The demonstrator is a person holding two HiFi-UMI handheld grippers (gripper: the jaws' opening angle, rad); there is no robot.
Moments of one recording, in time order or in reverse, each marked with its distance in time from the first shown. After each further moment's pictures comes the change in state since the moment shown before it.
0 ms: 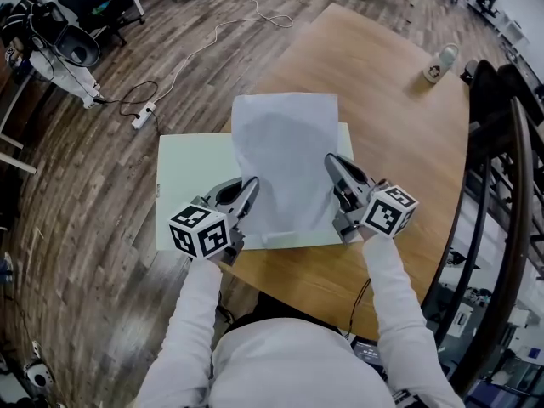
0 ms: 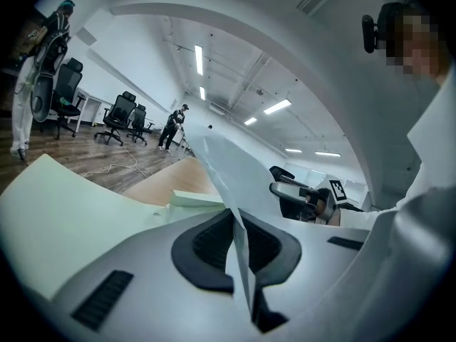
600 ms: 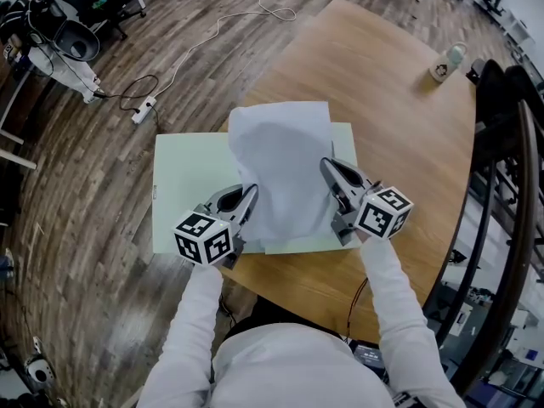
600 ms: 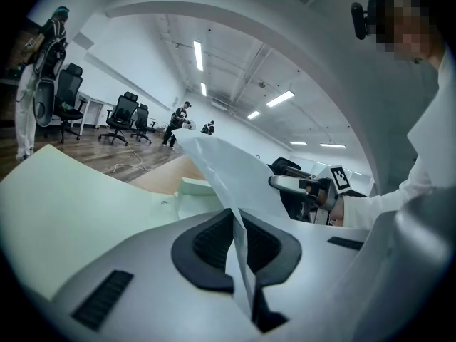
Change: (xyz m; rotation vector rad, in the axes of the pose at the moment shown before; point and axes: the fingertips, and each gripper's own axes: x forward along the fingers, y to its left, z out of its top) left arm 0.009 0.013 -0.032 0.029 0.040 0.047; right arm 0.009 -0.021 -0.026 -0.049 0.085 -0.024
